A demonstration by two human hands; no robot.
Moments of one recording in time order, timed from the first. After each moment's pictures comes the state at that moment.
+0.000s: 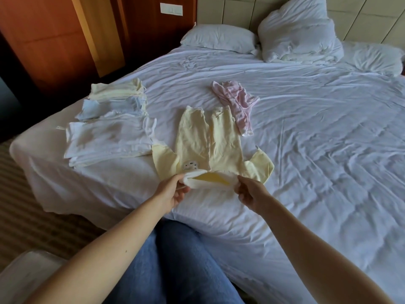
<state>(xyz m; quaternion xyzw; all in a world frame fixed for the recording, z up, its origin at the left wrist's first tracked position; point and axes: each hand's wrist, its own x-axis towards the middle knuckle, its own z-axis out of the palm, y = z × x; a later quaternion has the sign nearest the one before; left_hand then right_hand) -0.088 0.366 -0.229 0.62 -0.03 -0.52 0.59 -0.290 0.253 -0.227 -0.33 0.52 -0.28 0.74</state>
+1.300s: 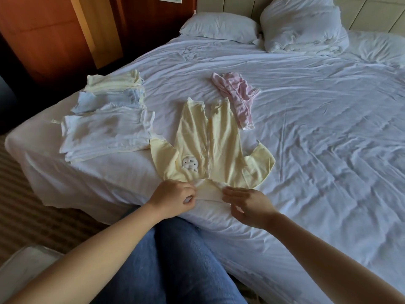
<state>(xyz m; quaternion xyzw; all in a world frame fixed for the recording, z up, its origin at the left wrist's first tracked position) -0.073 0.381 -0.274 0.62 -0.75 0.02 0.21 -0.329 0.265 -0.273 -0.97 0.15 -0.18 0.07</state>
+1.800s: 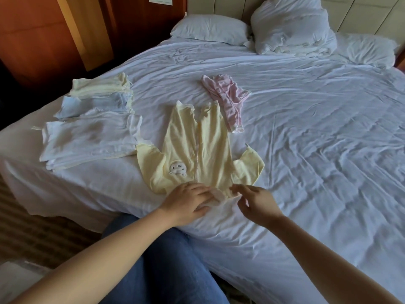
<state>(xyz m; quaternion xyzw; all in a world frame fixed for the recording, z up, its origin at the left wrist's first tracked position) -0.121 0.345 -0.269 0.58 -0.81 0.00 0.11 -0.357 0.242 -0.258 -0.93 0.28 -0.22 0.10</state>
